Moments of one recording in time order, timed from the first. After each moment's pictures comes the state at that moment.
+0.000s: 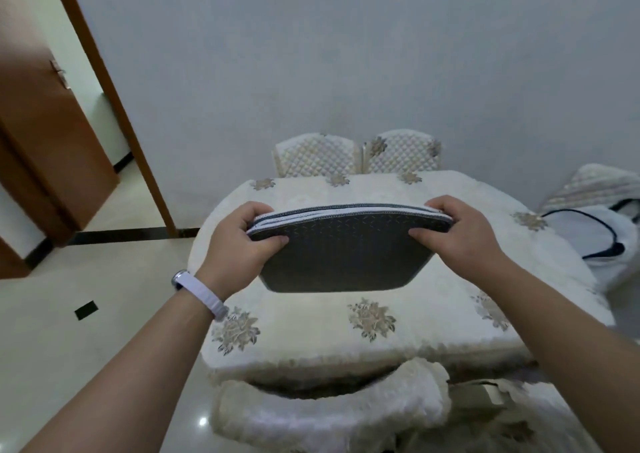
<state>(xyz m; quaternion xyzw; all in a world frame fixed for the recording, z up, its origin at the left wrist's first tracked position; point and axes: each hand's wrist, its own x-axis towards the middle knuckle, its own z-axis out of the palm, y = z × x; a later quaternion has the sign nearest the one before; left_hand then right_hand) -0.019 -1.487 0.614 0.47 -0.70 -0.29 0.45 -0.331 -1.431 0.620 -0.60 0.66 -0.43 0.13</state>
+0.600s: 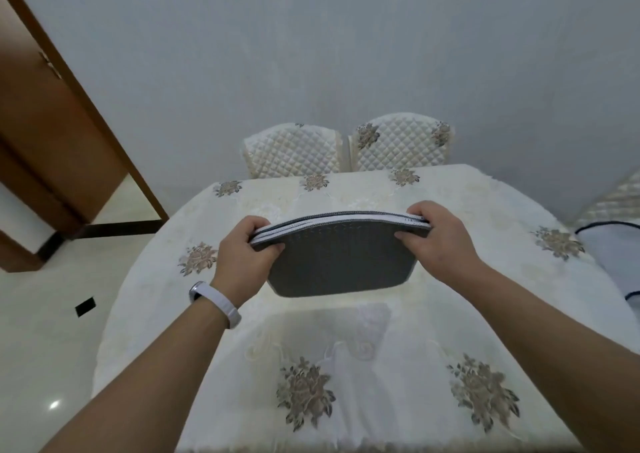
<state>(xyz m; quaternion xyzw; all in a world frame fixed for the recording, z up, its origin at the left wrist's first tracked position) -0.262 -1.661 0.549 0.58 -0.65 -0.25 0.42 -0.560 -1.637 0.543 -0.63 0.65 -0.39 0.15</state>
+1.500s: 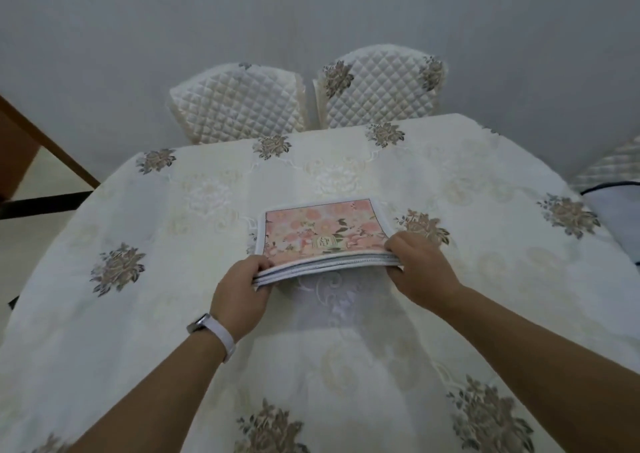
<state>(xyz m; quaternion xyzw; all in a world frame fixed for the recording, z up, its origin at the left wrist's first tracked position) -0.303 -1.785 0.367 0.57 -0.75 -0.22 0.25 -0.622 -1.745 0.369 -0.75 0.62 -0.23 0.03</state>
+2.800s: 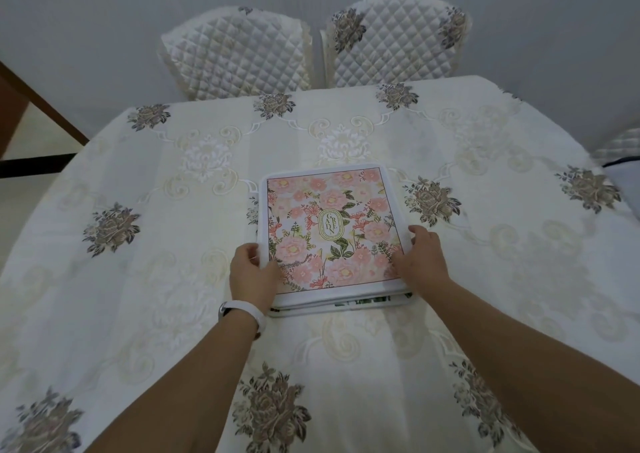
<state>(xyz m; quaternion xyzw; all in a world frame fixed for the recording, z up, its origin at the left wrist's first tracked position) -0.325 -1.764 0.307 0.74 -0.45 -0.39 0.32 -0.603 -1.737 0.302 -0.42 0.83 -0.22 0.31</state>
